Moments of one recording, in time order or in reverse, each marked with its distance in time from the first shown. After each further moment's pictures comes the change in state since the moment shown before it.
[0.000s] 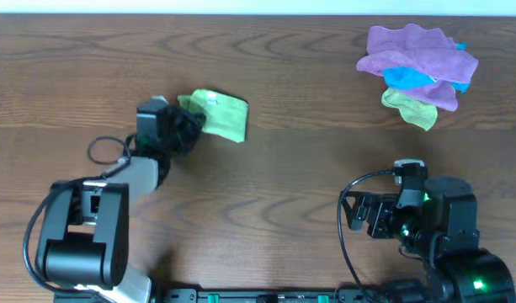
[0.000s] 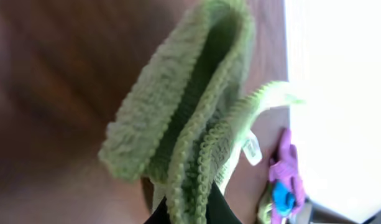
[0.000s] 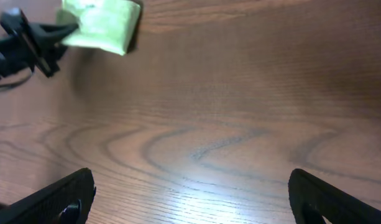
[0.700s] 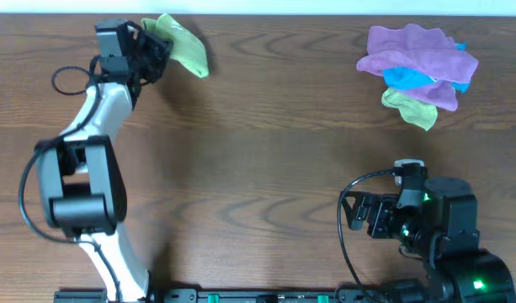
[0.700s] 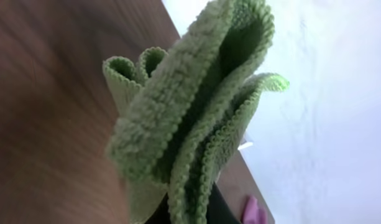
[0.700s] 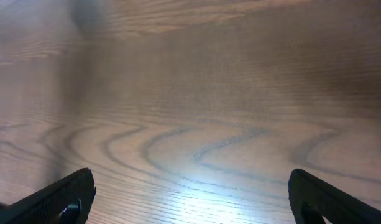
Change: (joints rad) left arm 0.155 0.330 0.699 -0.296 0.035 0.117; right arm 0.000 0.000 0.000 -0.001 0.000 0.000
